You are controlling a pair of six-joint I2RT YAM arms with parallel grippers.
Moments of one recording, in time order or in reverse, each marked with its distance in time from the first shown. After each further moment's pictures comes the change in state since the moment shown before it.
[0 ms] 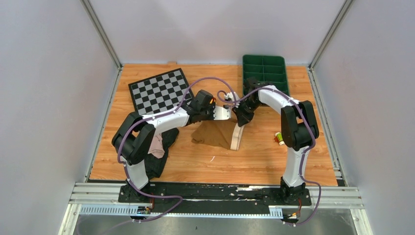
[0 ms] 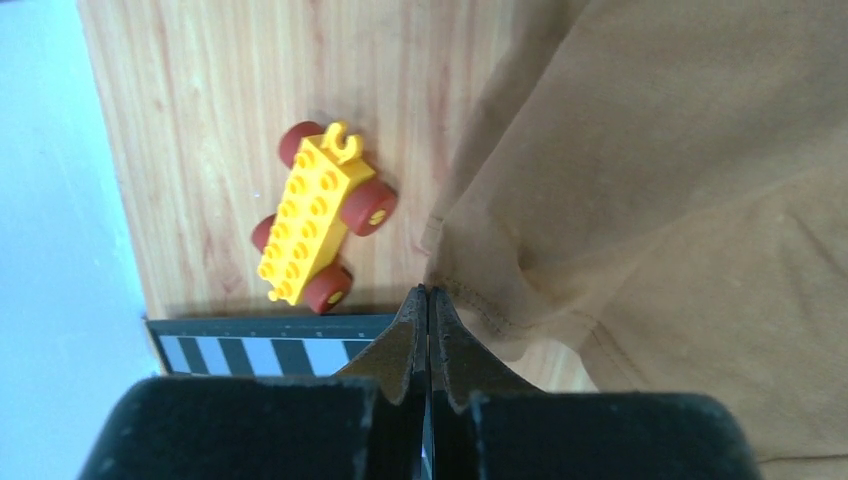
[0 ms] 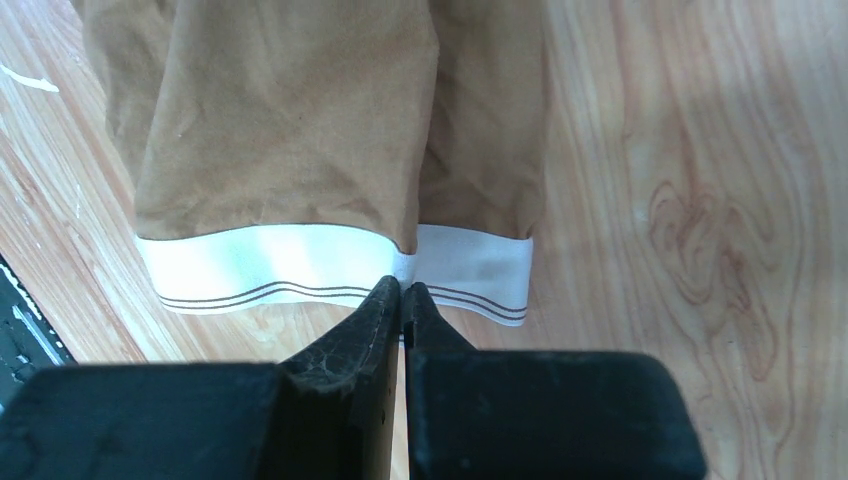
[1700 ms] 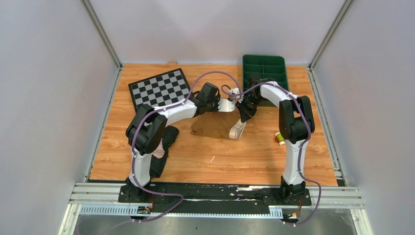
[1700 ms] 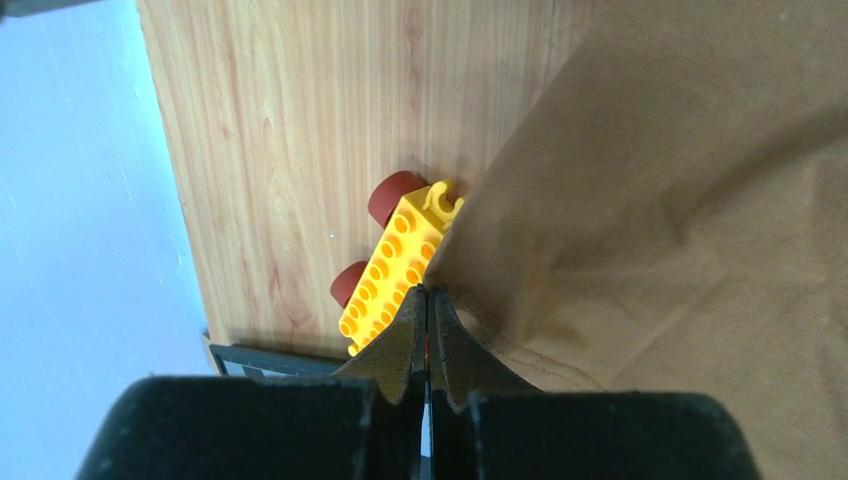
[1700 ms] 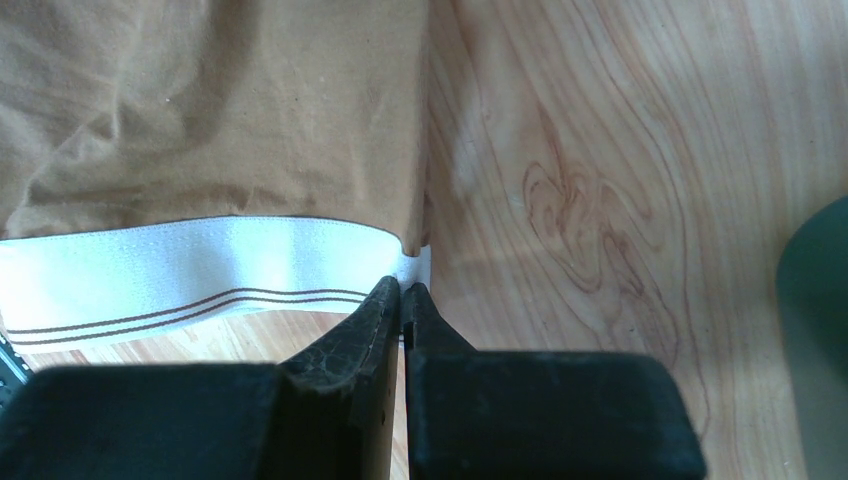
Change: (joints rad) left arm 0.032 0.192 0.231 0.008 -0.047 0.082; right arm -0.072 0.122 0.134 -0.026 0.007 0.010
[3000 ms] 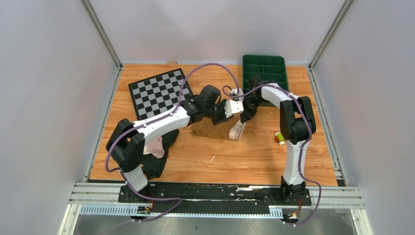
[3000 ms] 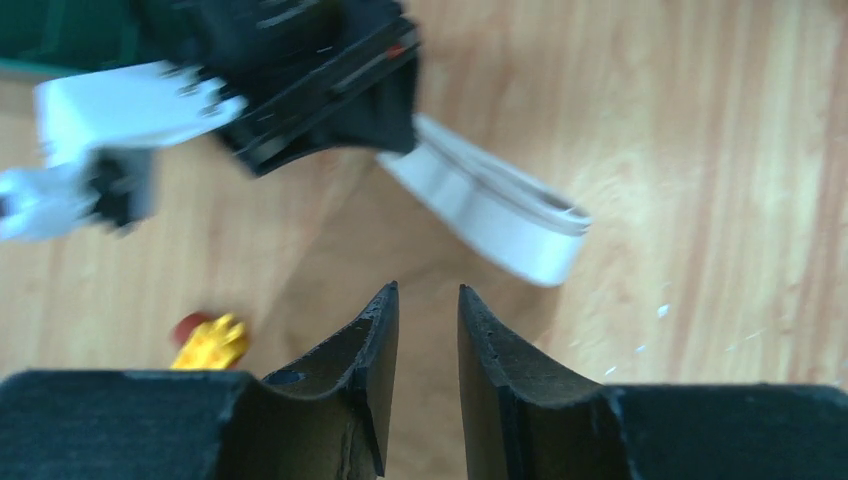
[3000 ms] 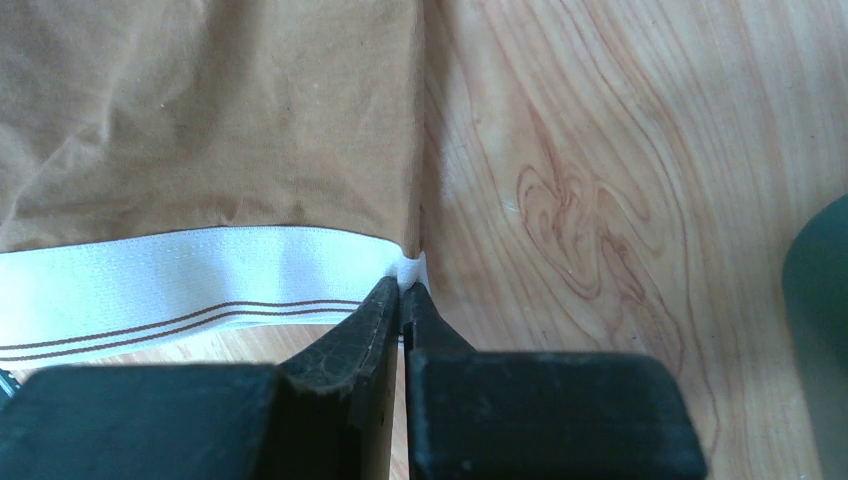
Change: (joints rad) left arm -0.109 -0.302 -0.090 -0.122 0.381 -0.427; right arm -0.005 -0.006 -0.057 0.074 -0.011 0.027
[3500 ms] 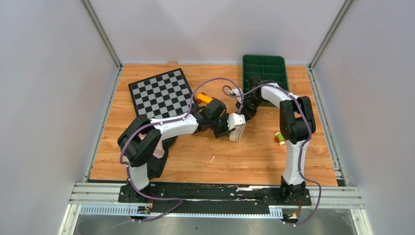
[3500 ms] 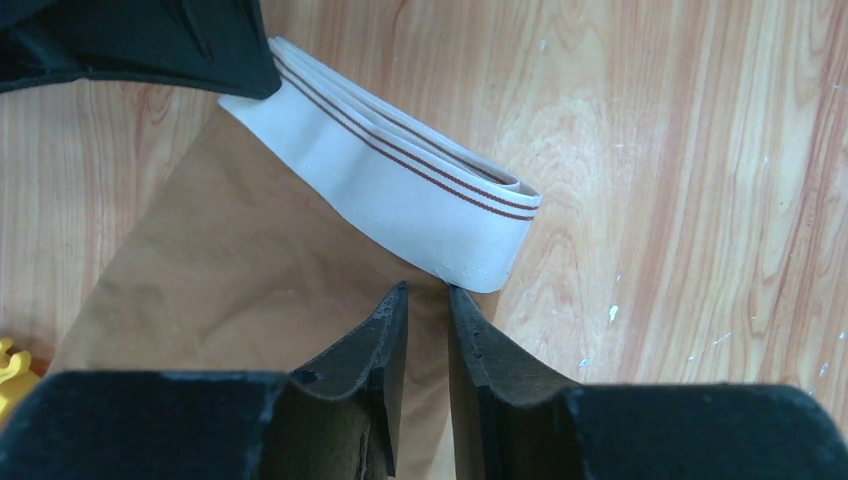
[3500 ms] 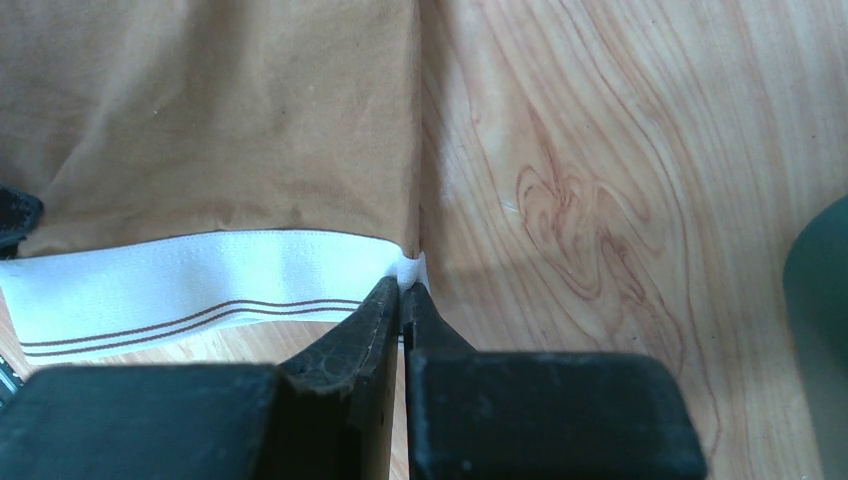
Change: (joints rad) left arm -0.076 0.135 -0.114 0.106 0.030 -0.106; right arm 0.000 0.005 0.008 -0.007 0.000 0.003
